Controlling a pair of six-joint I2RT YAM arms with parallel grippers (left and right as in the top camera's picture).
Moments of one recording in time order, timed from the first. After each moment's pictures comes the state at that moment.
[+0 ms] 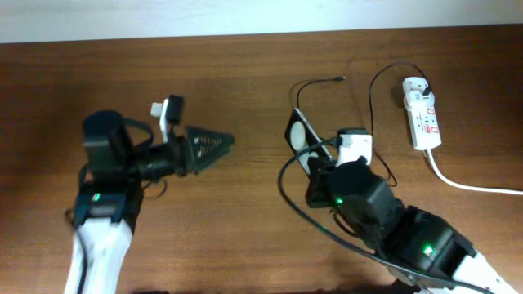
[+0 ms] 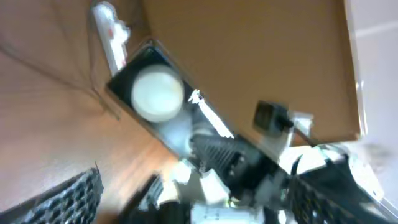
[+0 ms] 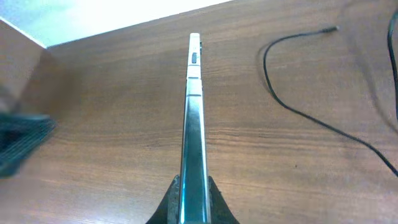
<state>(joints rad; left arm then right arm) 0.00 1.19 0.88 -0.09 1.29 -0.91 0.80 0.98 1.07 -0.73 0.32 0.71</state>
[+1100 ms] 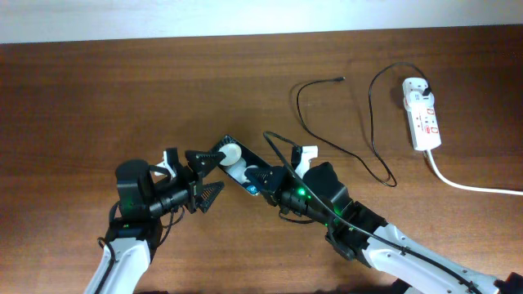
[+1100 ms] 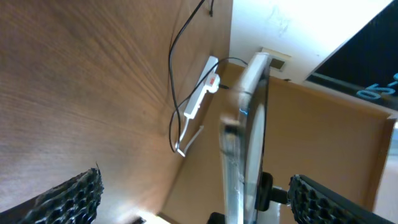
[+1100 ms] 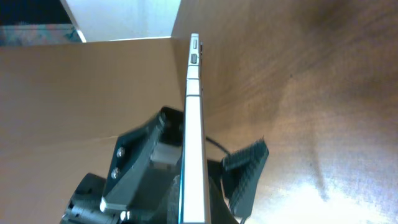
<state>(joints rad) 0.01 1.17 0.40 0.22 0.91 -1.35 0.74 1.26 0.58 0.36 -0.23 1.52</state>
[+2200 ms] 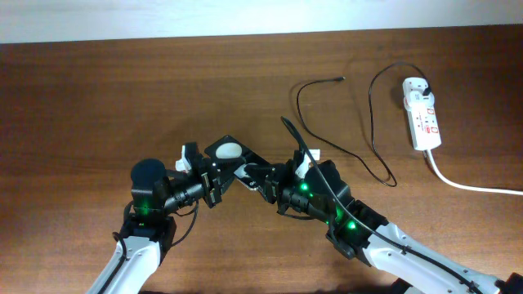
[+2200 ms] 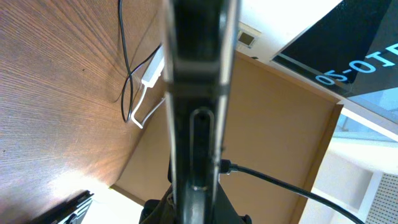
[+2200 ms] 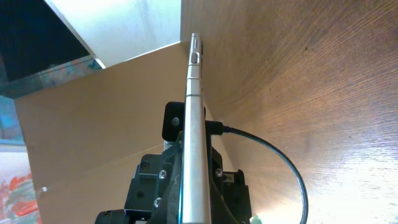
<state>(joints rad) -0.14 1.20 0.40 0.53 0.89 -1.74 0.73 1.26 0.58 0.38 -0.25 1.76</state>
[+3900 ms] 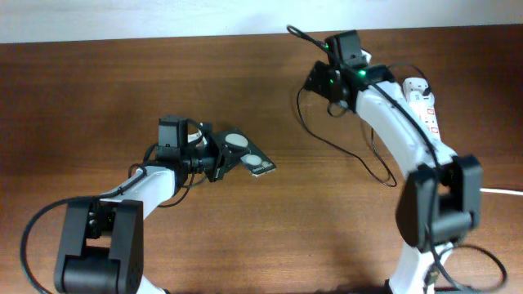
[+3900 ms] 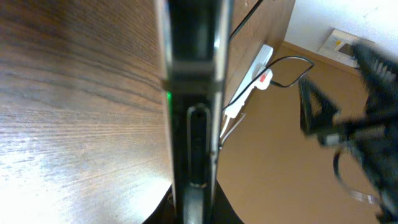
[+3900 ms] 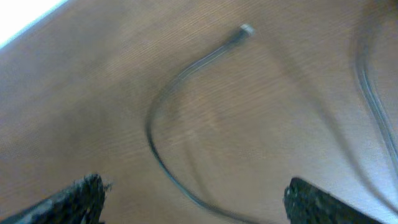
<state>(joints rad) -0.14 1.75 0.80 0.10 0.91 -1.17 0.24 2.00 1.66 -0.64 0.11 0.70</state>
